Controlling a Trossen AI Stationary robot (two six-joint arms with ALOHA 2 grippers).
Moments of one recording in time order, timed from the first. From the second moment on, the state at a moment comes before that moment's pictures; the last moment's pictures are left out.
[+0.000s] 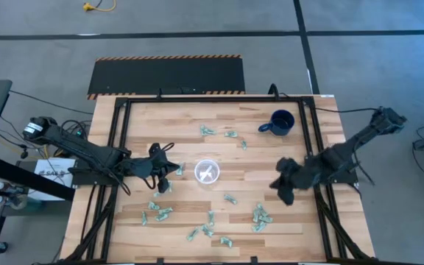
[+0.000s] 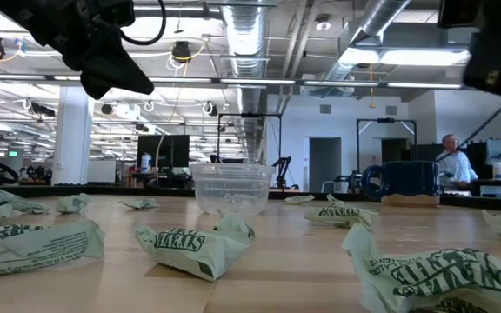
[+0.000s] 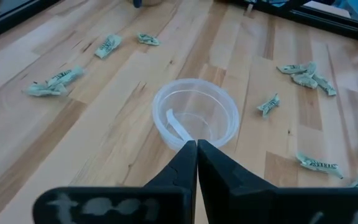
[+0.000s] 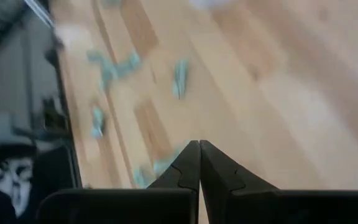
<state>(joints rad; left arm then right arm) -0.32 1.00 0.53 -0.11 -0.46 -0.49 0.60 0.96 0.69 -0.63 0.24 1.03</state>
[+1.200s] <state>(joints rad) -0.40 1.00 0.53 -0.12 -0.51 -0.49 0.84 1.50 0.89 -0.66 0.21 1.38</state>
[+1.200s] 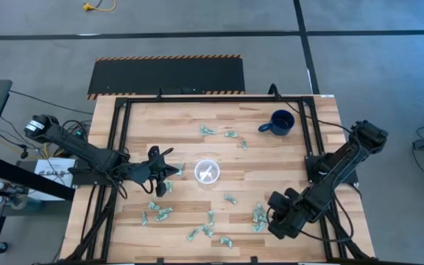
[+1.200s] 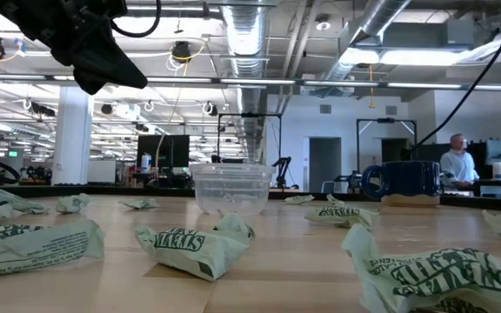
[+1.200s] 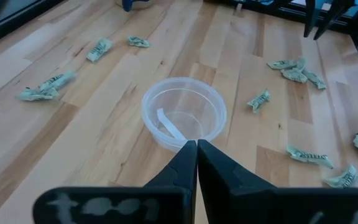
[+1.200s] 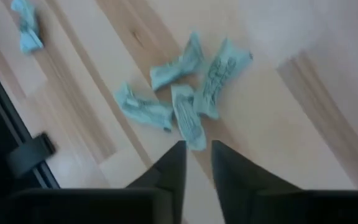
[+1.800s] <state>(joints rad) -0.40 1.00 0.53 -0.12 -0.55 -0.50 0.81 1.66 0.89 -0.58 0.18 1.38</state>
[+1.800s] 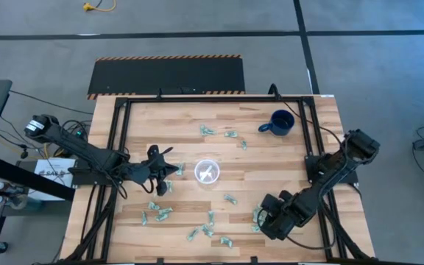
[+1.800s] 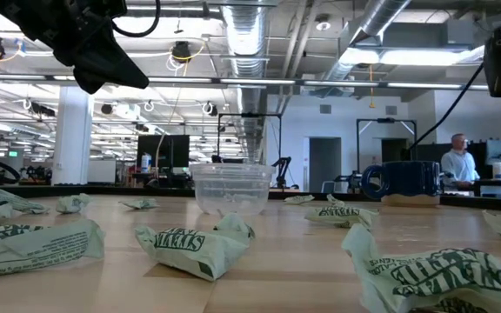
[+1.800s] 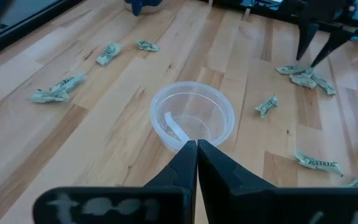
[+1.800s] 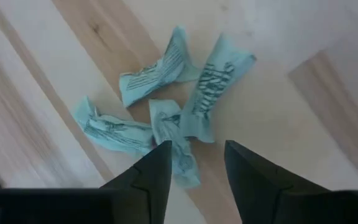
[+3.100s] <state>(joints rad) -0.40 1.00 0.53 -0.12 -0.56 -0.51 0.75 1.64 1.23 -0.86 0.50 1.03</state>
